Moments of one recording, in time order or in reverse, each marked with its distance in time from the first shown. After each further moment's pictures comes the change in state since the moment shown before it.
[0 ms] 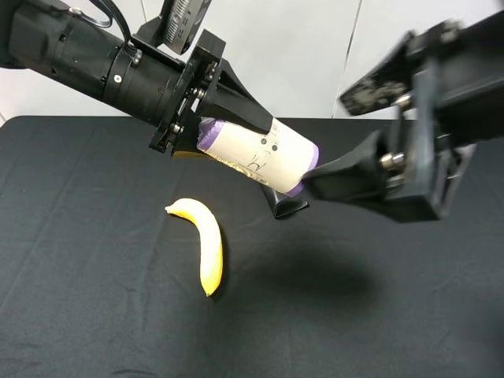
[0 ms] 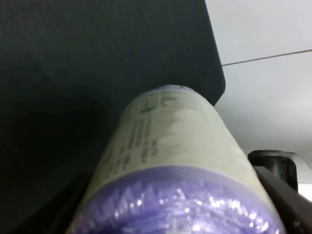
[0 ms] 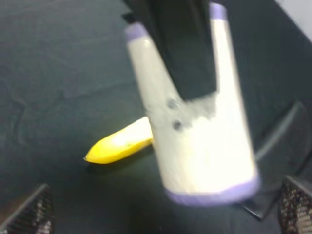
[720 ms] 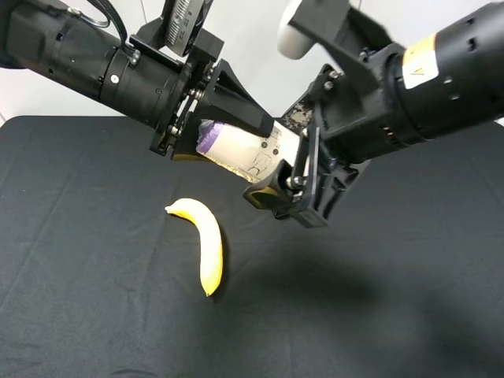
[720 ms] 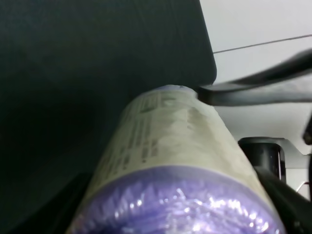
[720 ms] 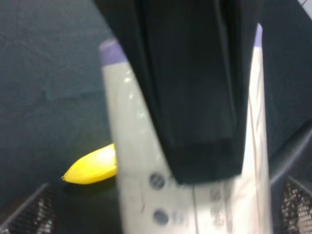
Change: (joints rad) left arm 0.000 0.000 0.000 -0.008 0.048 0.005; right arm 0.031 0.212 0.000 -0.044 -0.186 -0.011
